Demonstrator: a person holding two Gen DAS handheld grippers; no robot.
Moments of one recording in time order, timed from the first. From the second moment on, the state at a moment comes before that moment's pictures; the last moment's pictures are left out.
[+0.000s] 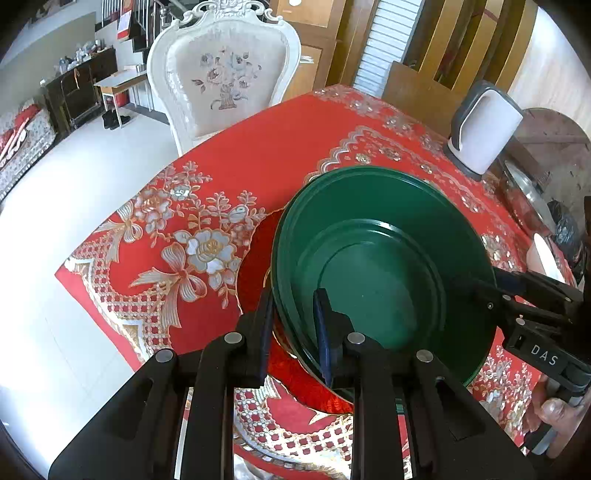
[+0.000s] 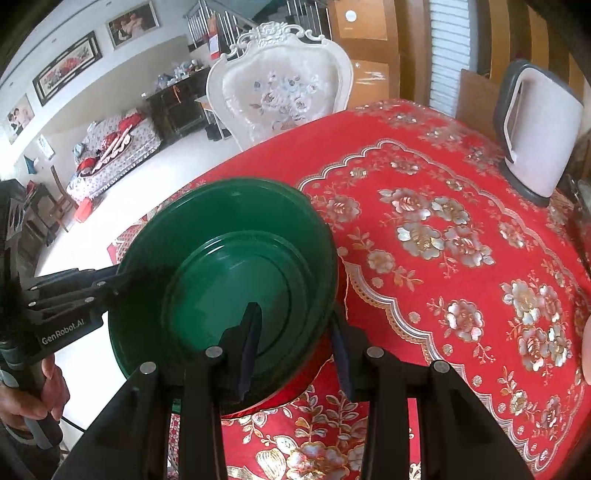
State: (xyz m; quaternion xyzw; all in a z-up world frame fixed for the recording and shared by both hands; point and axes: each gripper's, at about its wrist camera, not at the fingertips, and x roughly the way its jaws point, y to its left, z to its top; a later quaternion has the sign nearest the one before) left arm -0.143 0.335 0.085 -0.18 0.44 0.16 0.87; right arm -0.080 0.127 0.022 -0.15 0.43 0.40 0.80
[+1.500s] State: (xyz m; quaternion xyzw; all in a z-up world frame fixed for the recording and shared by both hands) left arm -0.141 0.309 0.111 -0.12 0.37 0.21 0.90; right arm -0.086 0.106 0.033 -0.12 0.42 0.40 0.81
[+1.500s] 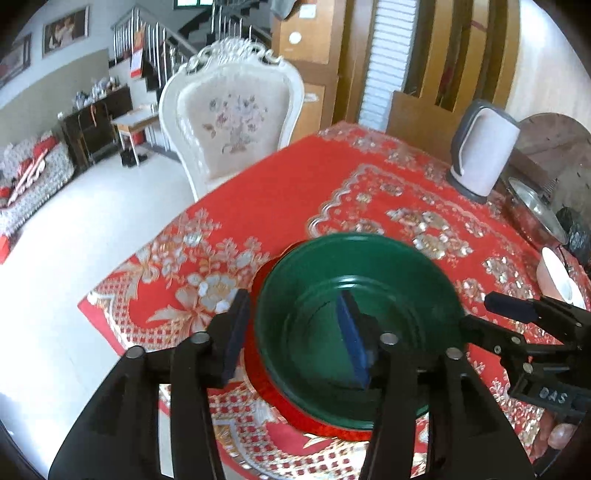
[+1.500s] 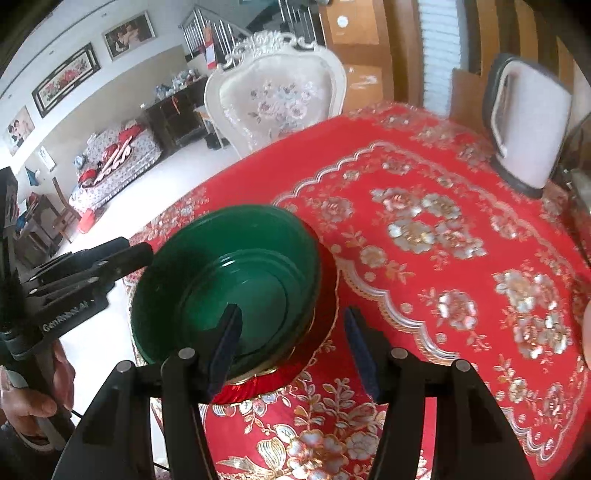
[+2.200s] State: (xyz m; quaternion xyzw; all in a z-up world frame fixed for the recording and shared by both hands) left arm -0.066 0.176 0.117 -0.05 0.37 0.10 0.92; right arm -0.065 -0.003 0.050 -0.06 0.40 0.31 0.86
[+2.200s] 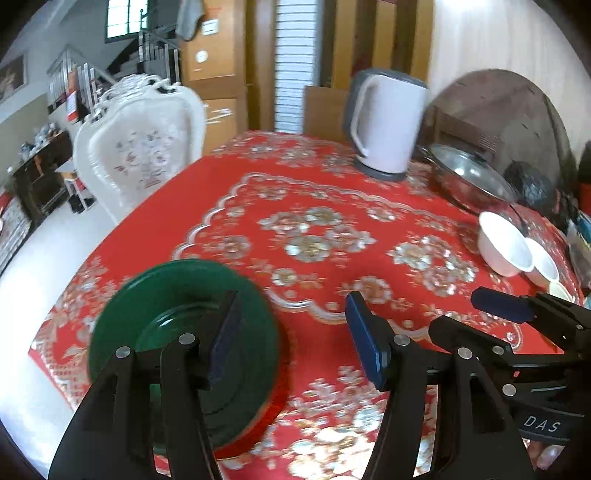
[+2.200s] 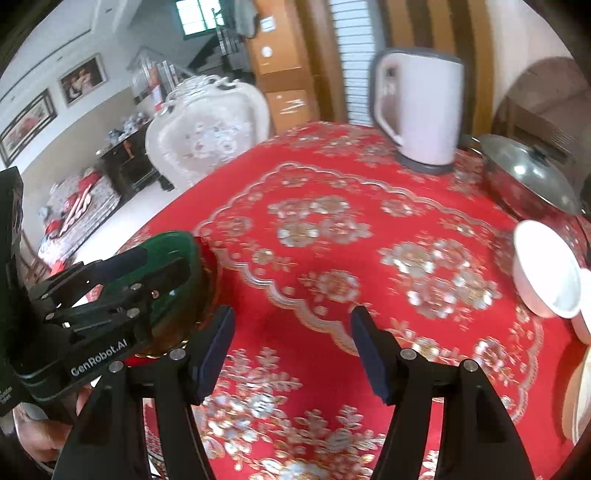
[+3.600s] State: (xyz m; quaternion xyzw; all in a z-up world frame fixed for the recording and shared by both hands) left arm 0.016 0.007 0.092 -0.01 0.41 -0.03 0.91; right arm -0.035 -0.200 0.035 0.08 0.42 0.16 0.89
